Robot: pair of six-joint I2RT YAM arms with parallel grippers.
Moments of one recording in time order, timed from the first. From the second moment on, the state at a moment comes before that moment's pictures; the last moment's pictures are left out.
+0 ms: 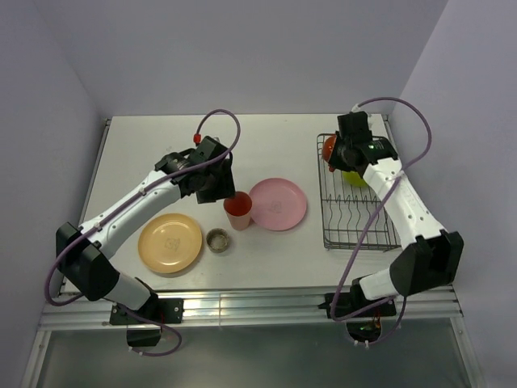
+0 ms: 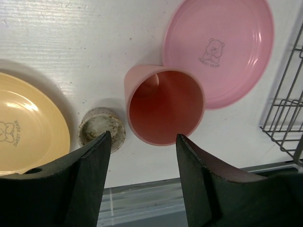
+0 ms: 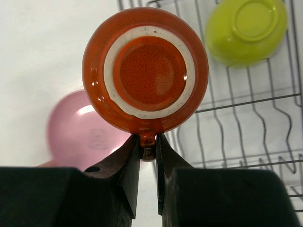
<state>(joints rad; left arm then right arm) -0.68 1.48 1.41 -0.93 -0.14 -0.79 0.22 1.37 1.37 -0.81 0.20 0.50</state>
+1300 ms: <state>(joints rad) -0.63 1.58 1.36 -0.90 -0.10 -0.69 0.15 1.94 1.47 -0.62 0.34 0.33</state>
